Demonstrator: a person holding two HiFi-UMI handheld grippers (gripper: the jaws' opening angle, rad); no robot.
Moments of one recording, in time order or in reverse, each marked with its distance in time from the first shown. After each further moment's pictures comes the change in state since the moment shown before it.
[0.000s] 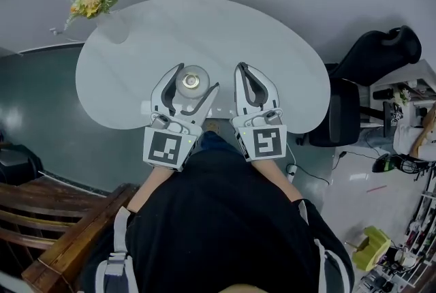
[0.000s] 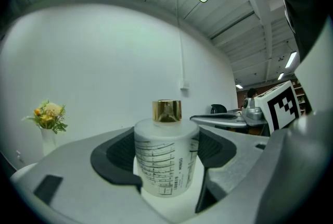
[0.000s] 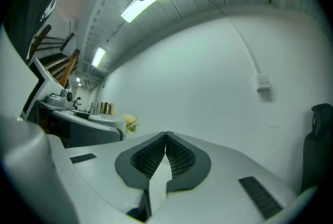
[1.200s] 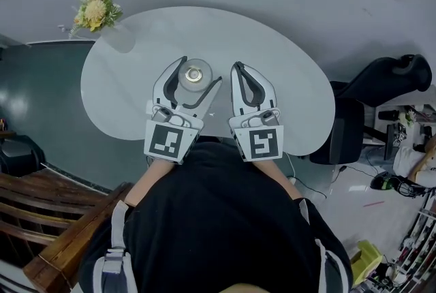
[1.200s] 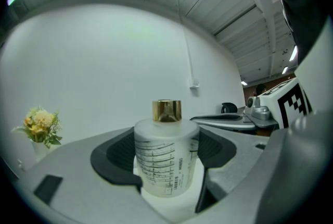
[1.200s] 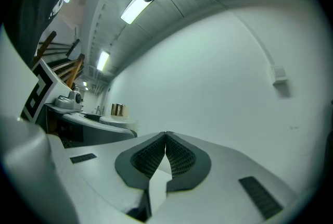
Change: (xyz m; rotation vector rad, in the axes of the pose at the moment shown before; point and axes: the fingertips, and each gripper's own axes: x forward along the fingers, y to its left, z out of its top) left arm 0.068 0.046 0.018 0.028 -0.007 0.048; right arm 0.072 -0.017 -0.007 -0.004 0.035 0.101
